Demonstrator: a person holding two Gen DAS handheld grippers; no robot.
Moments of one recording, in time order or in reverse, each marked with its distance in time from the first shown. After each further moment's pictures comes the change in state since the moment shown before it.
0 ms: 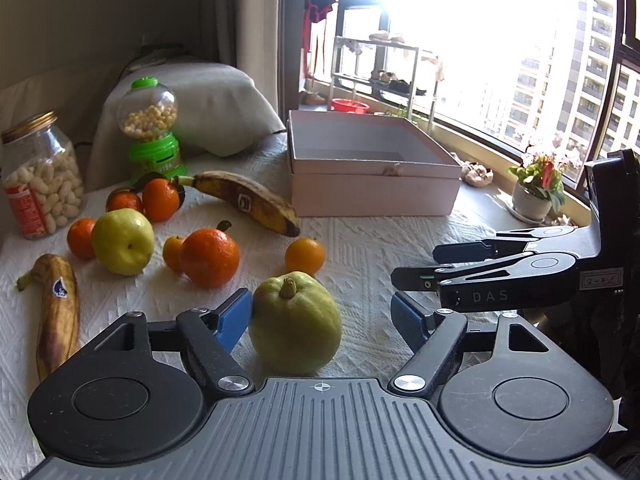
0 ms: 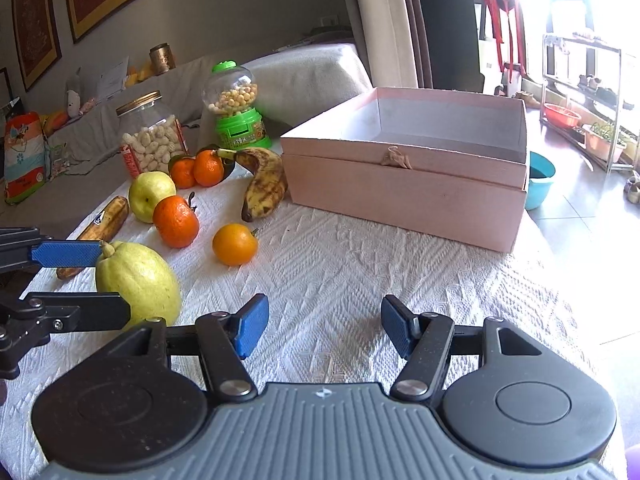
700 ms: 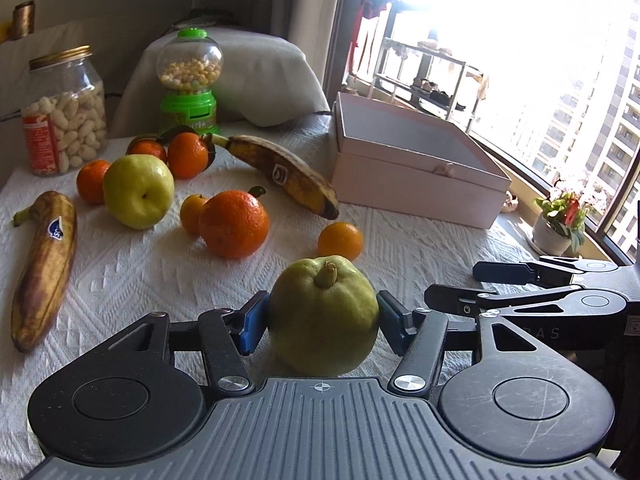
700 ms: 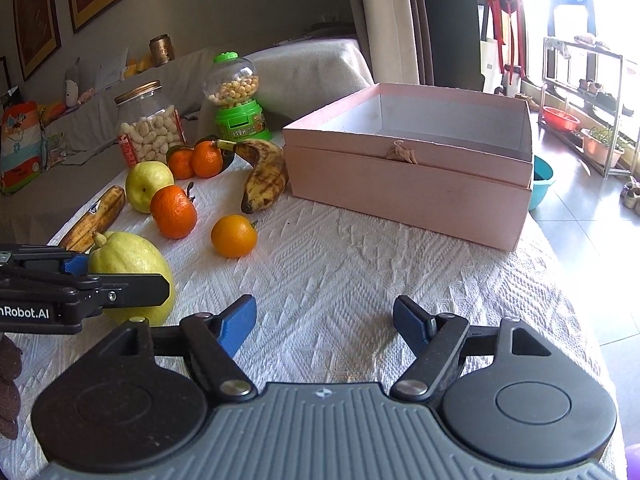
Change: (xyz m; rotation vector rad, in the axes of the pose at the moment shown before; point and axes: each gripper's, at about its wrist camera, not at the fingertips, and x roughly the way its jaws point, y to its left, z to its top) left arm 0.027 0.021 -0.013 -0.168 0.014 0.042; right arm 0.005 0.007 -0.003 -0.033 0.021 -0.020
